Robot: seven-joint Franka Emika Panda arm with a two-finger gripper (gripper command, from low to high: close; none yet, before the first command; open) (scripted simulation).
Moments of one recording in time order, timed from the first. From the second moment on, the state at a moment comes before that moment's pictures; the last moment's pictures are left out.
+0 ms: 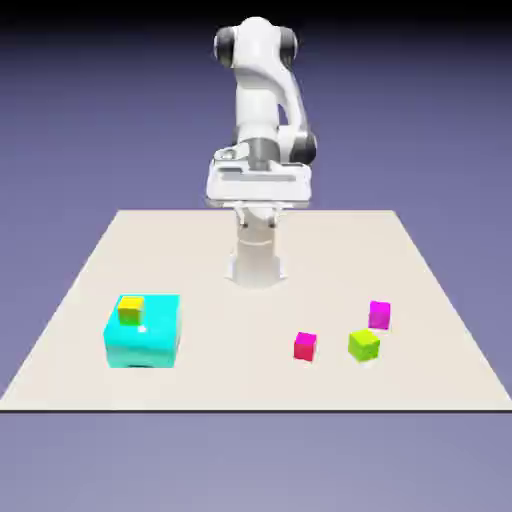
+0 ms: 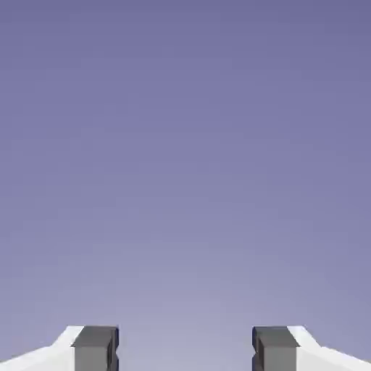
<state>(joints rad) 0.02 -0.53 0.02 -2.79 -0.01 3.01 0.76</state>
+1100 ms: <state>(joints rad) 0.15 0.38 0.42 -2.41 -0.24 2.57 1.13</state>
